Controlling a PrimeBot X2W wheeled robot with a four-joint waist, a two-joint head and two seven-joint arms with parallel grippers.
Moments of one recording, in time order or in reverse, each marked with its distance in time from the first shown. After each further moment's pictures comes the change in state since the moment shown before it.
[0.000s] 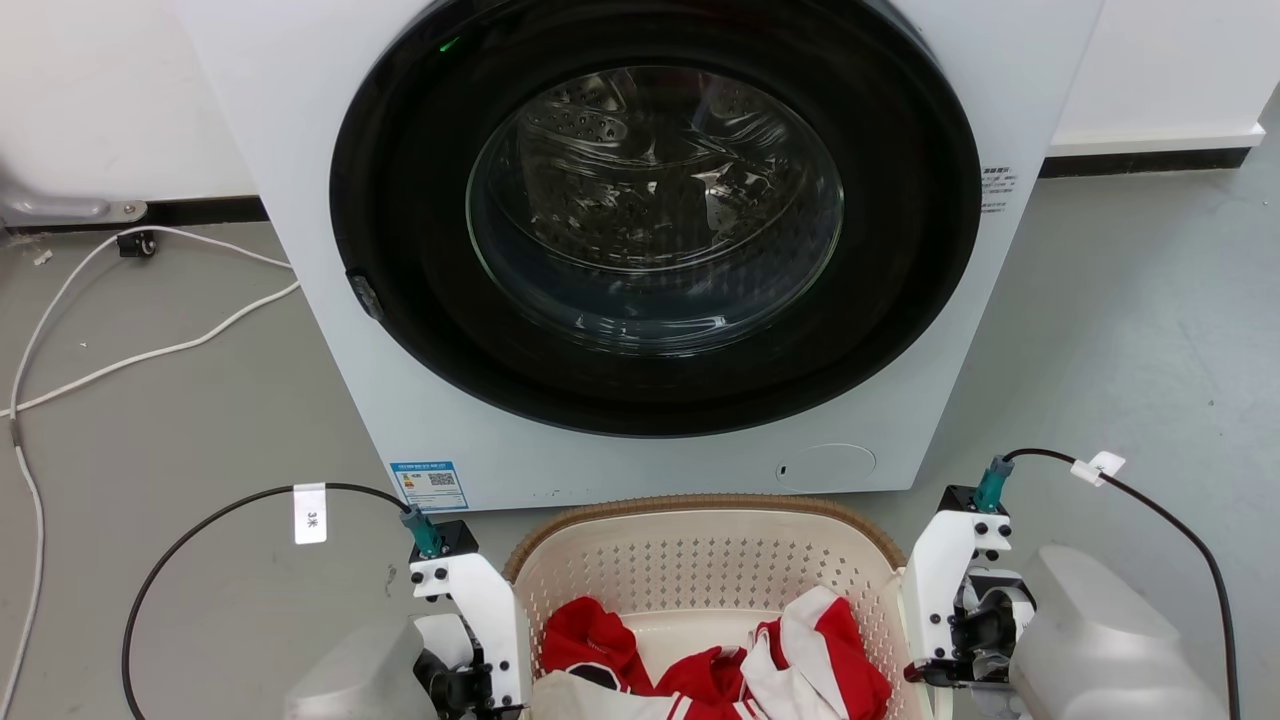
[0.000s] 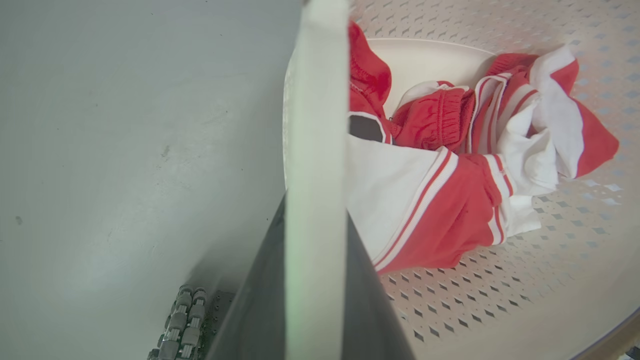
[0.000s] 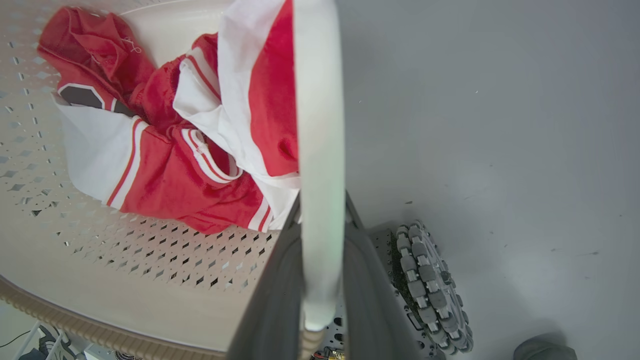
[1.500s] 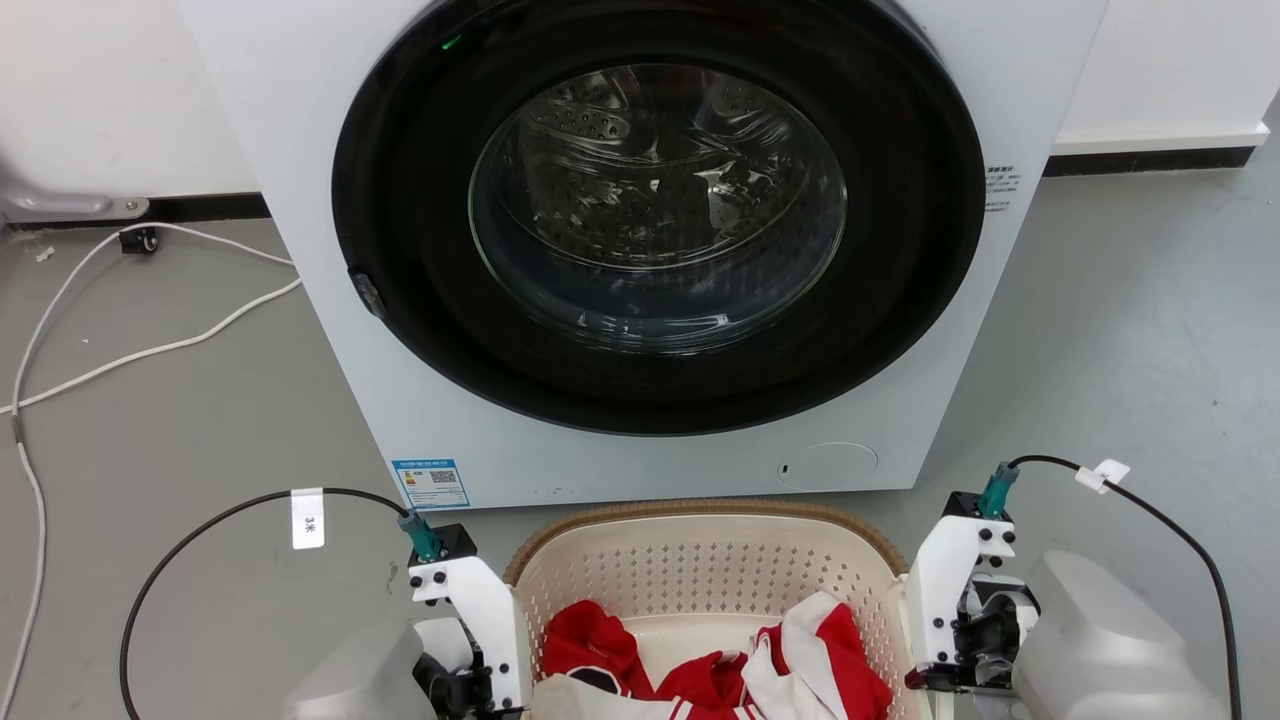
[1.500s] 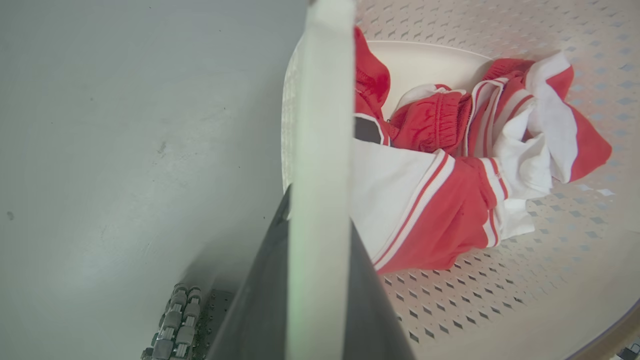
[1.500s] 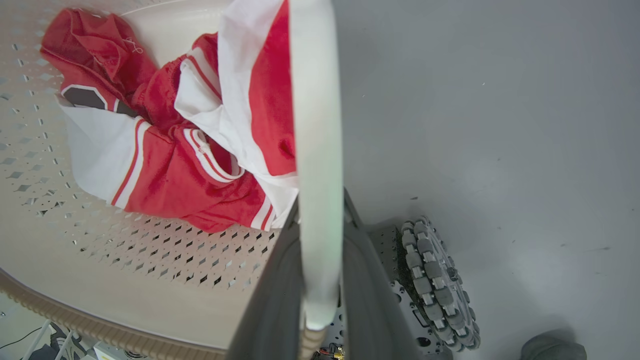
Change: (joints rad) left arm 0.000 0.001 -0.035 0.005 -0.050 0.000 -0.010; right arm 0.009 -0.001 -0.027 0.000 -0.004 0.000 0.008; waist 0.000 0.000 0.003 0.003
